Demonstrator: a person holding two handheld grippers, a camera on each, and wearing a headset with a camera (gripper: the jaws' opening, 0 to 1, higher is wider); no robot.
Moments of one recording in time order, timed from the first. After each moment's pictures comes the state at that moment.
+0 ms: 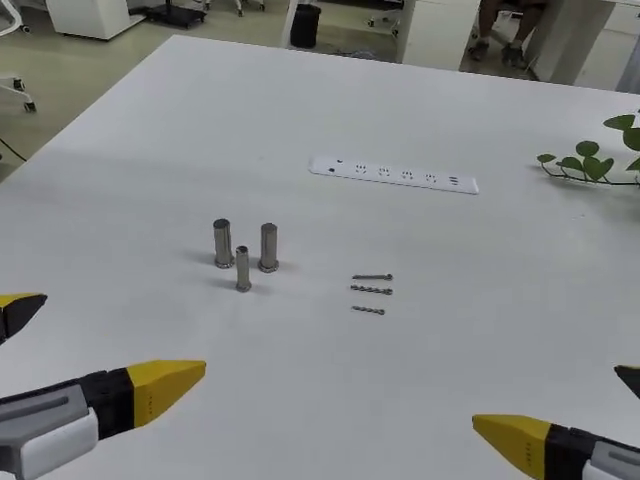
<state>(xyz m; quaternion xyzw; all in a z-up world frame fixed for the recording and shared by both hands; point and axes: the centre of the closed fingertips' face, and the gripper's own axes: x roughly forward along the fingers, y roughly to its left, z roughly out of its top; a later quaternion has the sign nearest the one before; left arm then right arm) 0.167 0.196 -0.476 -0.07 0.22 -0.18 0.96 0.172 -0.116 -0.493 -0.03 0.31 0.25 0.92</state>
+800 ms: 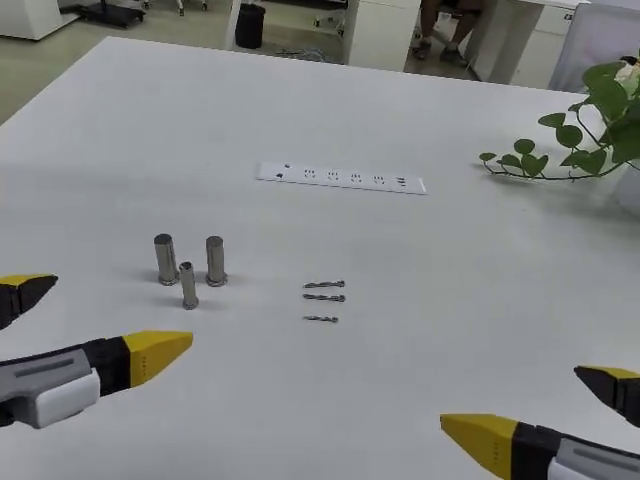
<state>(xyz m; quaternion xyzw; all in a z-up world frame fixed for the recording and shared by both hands) 0.233 0.167 -0.488 -0.05 0.20 -0.24 0.95 0.171 -0.125 -0.488 0.00 0.31 0.22 0.92</state>
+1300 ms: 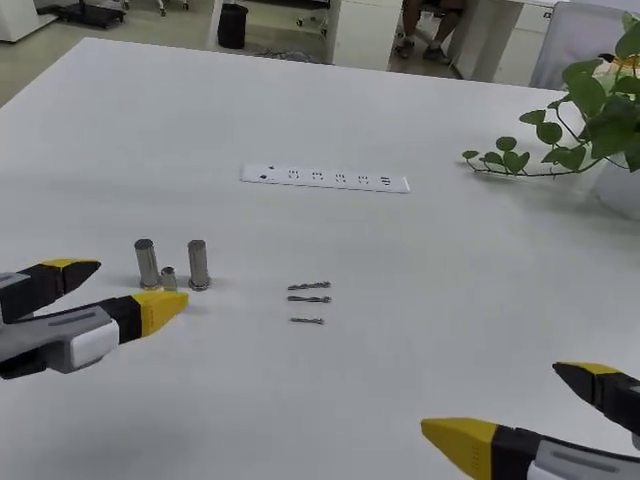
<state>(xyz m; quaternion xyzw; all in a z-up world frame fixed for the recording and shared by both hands) 0.275 0.158 -0.496 -0.09 0.19 -0.26 0.94 0.168 -0.120 -0.488 0.00 0.31 0.23 0.92</state>
